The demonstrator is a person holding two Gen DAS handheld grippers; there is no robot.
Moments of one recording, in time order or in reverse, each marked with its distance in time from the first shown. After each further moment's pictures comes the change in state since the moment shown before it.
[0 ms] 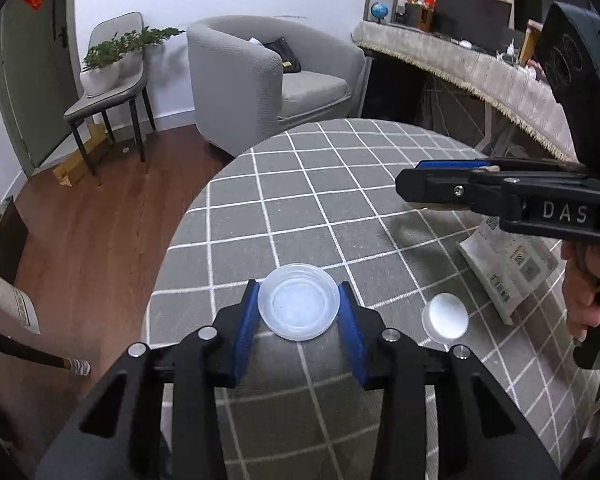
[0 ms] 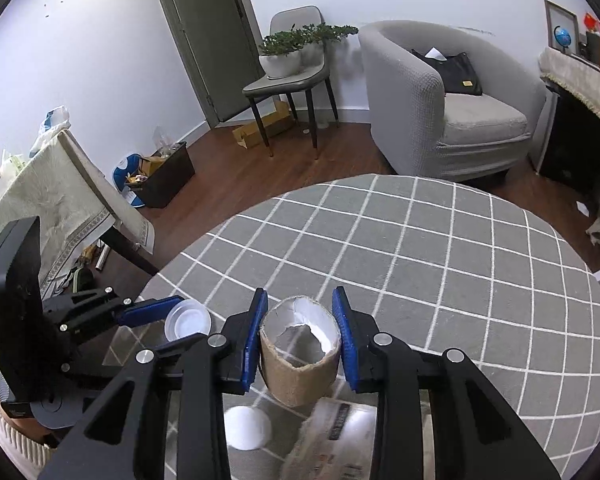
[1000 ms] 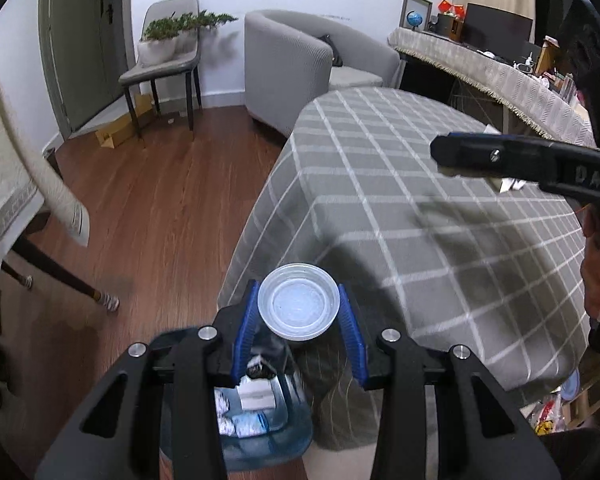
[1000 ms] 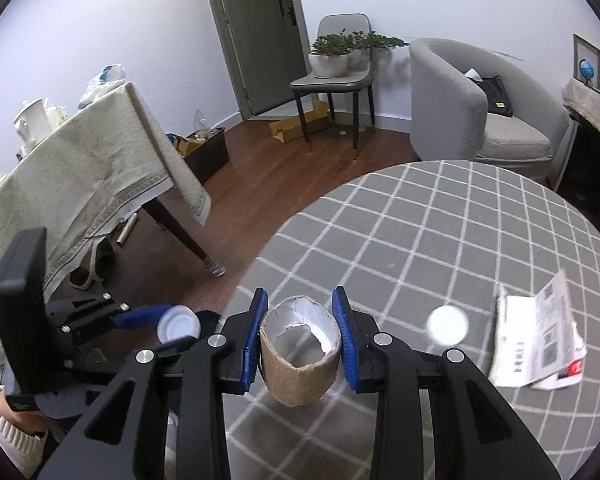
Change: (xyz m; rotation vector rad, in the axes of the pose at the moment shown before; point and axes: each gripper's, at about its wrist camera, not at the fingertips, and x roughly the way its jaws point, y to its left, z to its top) left arm -0.101 0.050 -0.122 -0.099 0.018 0.081; right arm -0.025 0.139 -0.067 -0.096 -0.014 0.042
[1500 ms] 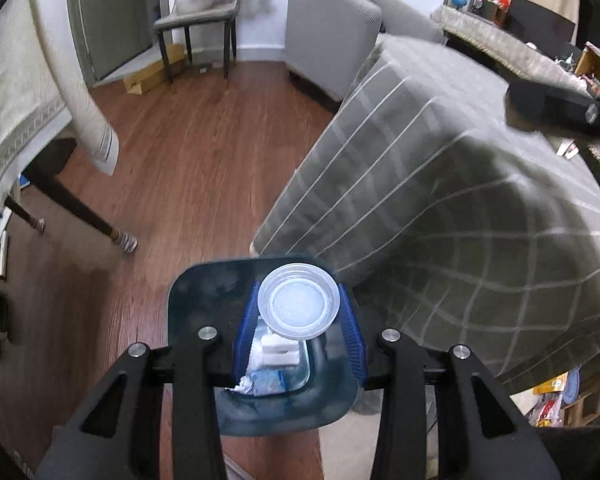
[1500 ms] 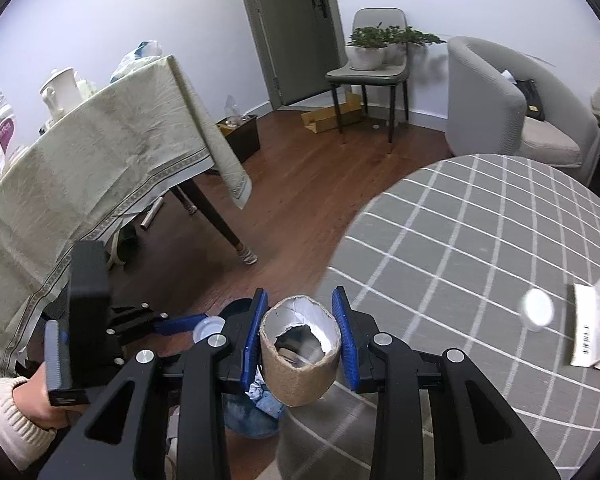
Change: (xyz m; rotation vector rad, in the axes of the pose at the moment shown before) left arm 0.022 0.058 -0.052 -0.097 0.140 0.066; right arm 0.027 0.057 -0.008 -0.060 0.031 0.077
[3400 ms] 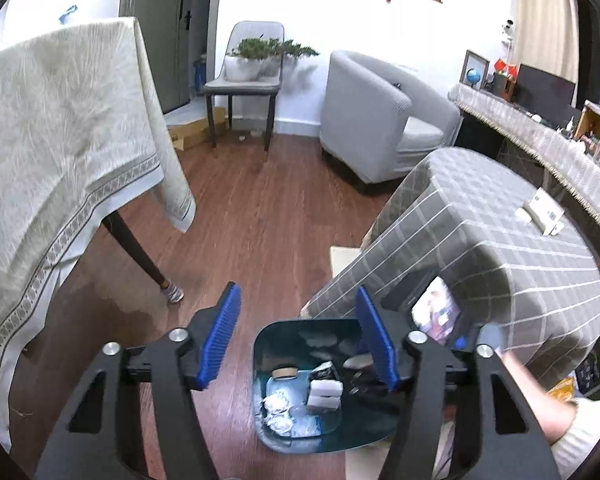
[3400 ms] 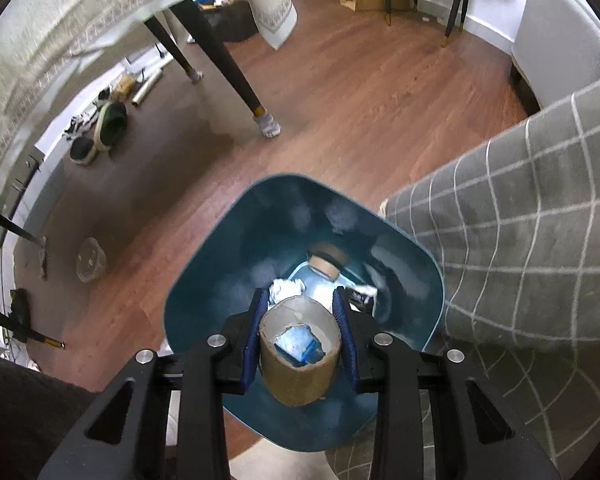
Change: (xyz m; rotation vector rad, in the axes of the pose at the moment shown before) left arm -0.113 0.081 0.002 -0.076 -0.299 0.031; right arm 0.205 0.083 -0.078 -0.089 0.459 -0.021
